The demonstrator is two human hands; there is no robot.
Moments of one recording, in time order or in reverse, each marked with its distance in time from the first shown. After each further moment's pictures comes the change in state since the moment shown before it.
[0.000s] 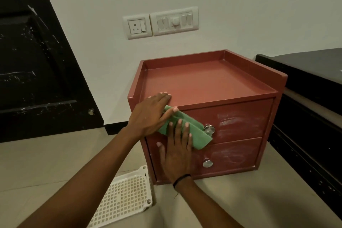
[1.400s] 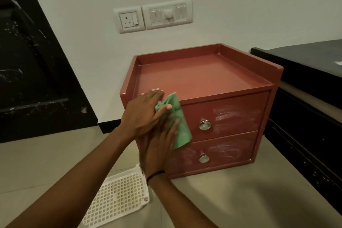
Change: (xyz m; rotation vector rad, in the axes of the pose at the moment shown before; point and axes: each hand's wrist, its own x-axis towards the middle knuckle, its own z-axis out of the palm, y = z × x) left_hand -0.005 0.003 -0.009 -0.028 -0.031 -0.042; right_hand 0.005 -0.065 0.004 0.136 0.055 0.224
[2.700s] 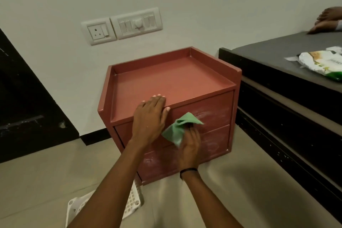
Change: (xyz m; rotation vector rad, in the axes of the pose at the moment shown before) left_hand 0.024 0.073 0.023 -0.064 0.124 0.037; right_hand 0.039 0.109 -0.091 0.366 0.217 0.279
